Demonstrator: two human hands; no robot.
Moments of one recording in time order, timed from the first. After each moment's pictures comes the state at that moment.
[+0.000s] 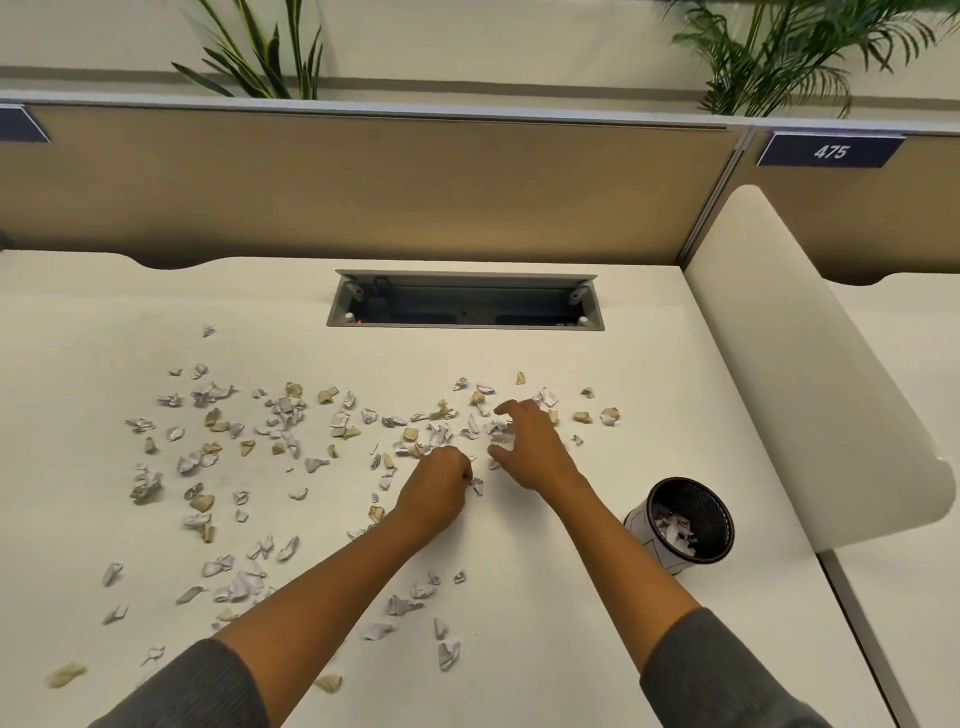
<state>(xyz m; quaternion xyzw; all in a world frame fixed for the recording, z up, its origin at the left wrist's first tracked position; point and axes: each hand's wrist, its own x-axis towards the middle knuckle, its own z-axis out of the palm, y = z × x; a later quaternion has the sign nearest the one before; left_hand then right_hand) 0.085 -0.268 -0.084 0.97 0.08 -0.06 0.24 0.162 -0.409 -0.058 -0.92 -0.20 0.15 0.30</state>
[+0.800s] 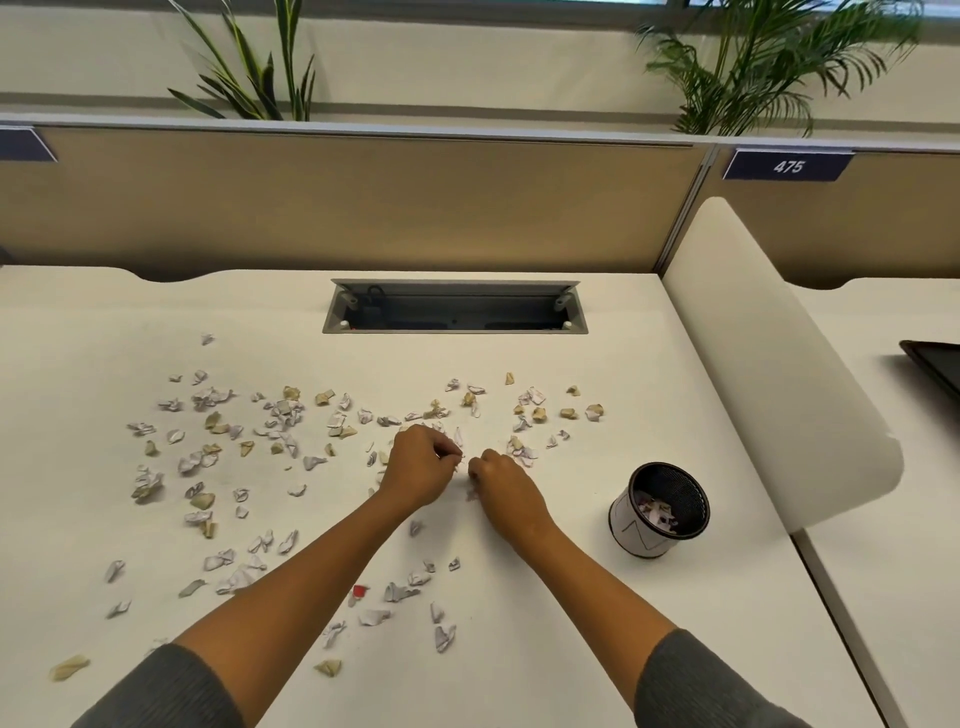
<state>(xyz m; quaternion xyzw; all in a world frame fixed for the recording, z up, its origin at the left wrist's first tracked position) 0.072 -0.265 -0.037 0.89 0.19 -0.01 0.41 0.100 -0.405 -0.087 -0.94 -0.29 0.08 0.15</state>
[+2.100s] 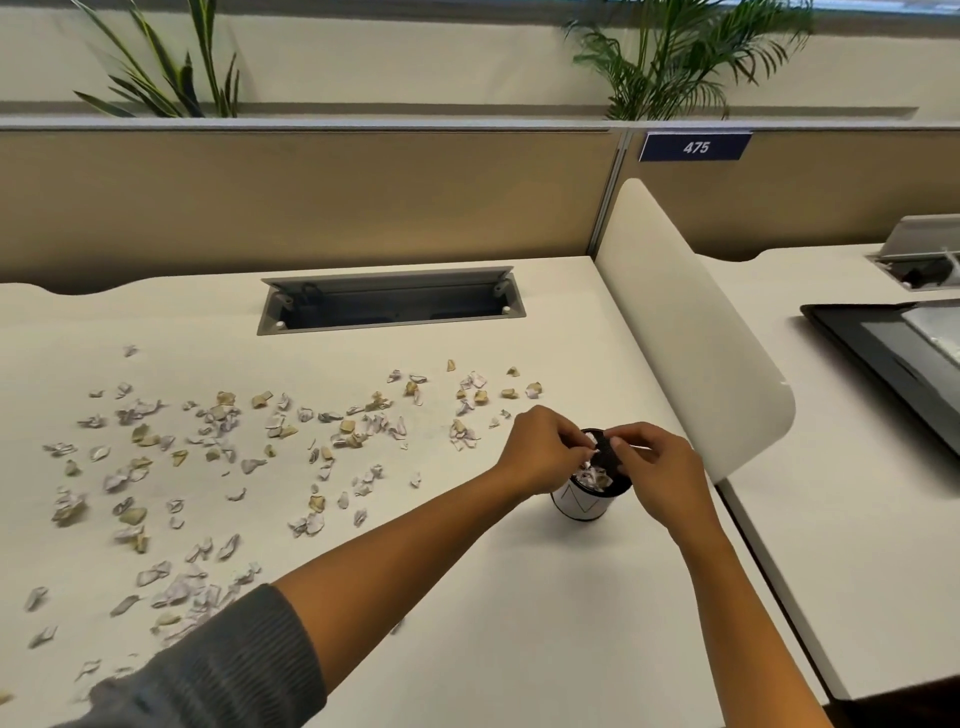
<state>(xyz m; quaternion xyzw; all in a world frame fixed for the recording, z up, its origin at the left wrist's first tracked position) 0.085 -0.449 0.021 0.85 0.03 -0.11 0.52 0.078 -0.614 0.008 -0.87 0.05 0.01 0.50</state>
